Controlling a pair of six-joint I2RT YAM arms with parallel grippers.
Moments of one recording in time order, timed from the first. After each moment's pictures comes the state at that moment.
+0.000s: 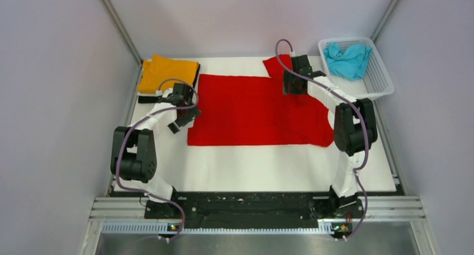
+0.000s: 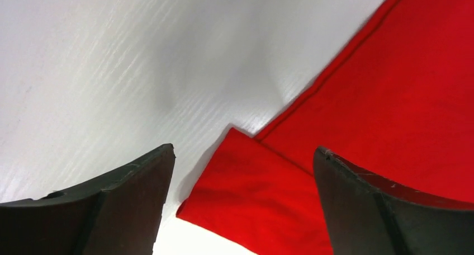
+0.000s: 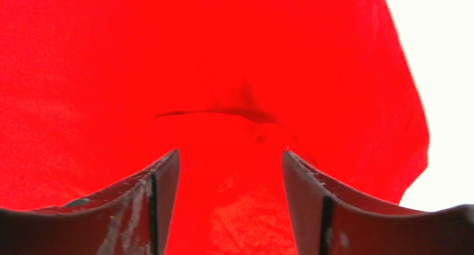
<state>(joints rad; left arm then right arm) -0.15 1.62 1.04 -0.54 -0.29 -0.81 0.29 1.93 1.49 -0.45 0.18 0.20</state>
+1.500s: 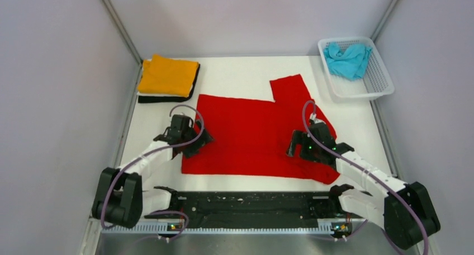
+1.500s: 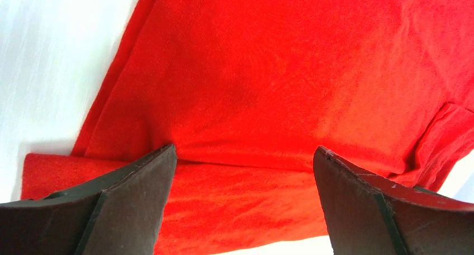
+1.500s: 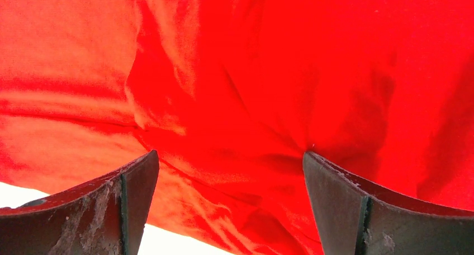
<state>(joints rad) -0.24 1.27 0.57 -0.26 0.13 -0.83 0.42 1.06 0.45 -0.32 -0.02 0.59</state>
